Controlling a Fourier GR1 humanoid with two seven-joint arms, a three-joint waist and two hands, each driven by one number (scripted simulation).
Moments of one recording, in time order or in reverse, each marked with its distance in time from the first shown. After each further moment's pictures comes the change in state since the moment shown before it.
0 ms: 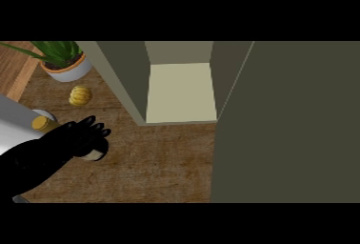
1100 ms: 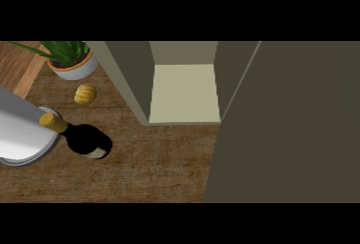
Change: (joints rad) left arm -0.176 0.640 0.083 0.425 0.855 -0.321 0.216; right arm 0.033 0.028 0.315 -0.299 0.107 -0.200 0.364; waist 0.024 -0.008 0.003
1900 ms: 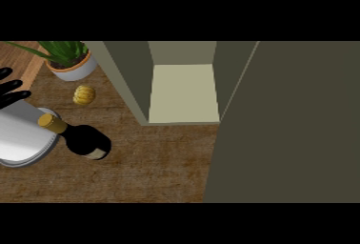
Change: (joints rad) left arm -0.077 -0.176 0.009 0.129 -0.200 -0.025 0.046; right arm -0.093 -0.068 0.072 -0.009 0.039 -0.127 0.090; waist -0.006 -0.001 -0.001
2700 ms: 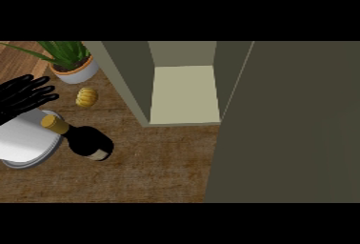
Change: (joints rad) left arm -0.034 -0.209 0.135 0.094 -0.434 -0.073 -0.044; right arm -0.072 -0.069 0.032 0.001 0.017 -0.087 0.037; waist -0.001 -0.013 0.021
